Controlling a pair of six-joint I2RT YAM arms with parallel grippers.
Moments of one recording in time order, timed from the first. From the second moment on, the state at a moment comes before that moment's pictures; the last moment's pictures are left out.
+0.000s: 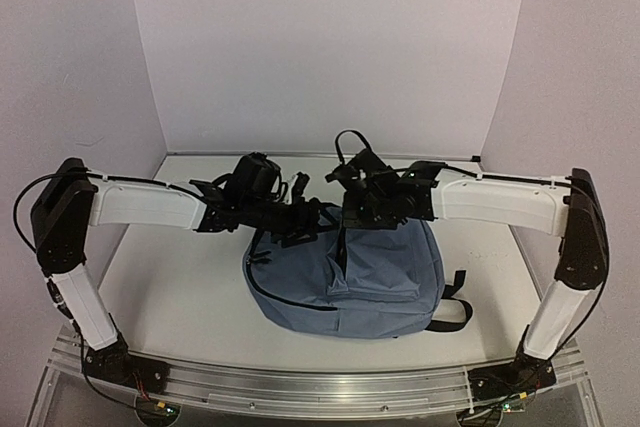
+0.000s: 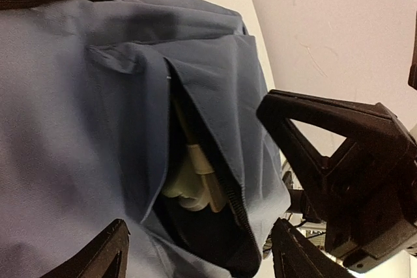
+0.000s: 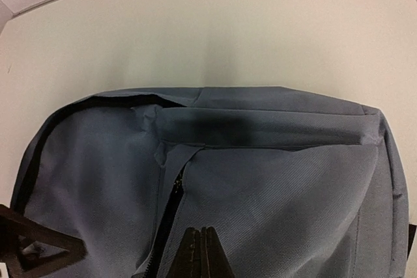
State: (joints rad) left arm -0.83 1.73 1.13 0.01 0.44 -0.87; right arm 0.96 1.80 1.47 -0.63 0.51 0.78
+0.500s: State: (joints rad) left arm -0.86 1.79 1.20 -0.03 0.40 -0.89; right arm 0.95 1.67 1.15 -0.35 0.24 0.86
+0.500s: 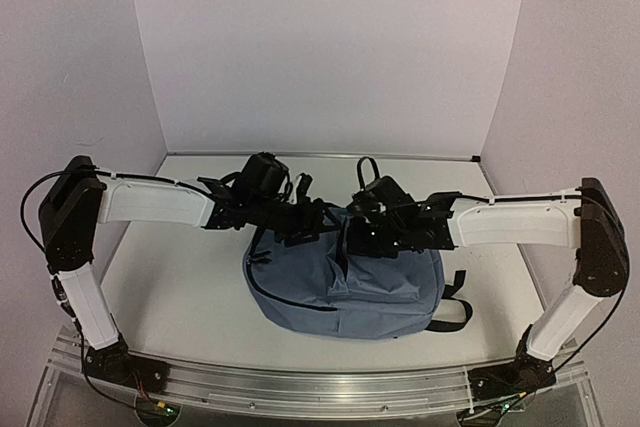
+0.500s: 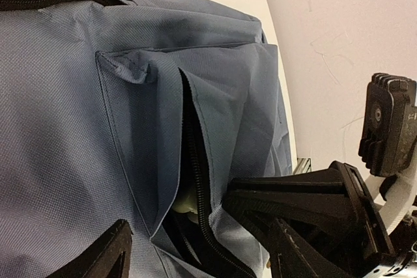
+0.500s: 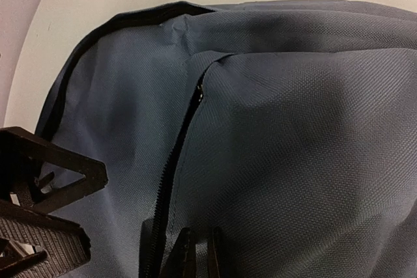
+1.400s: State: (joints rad) left arm -0.88 2.00 1.36 -0.11 0.40 -0.83; right arm 0.88 1.56 1.00 -0.28 0.24 0.93
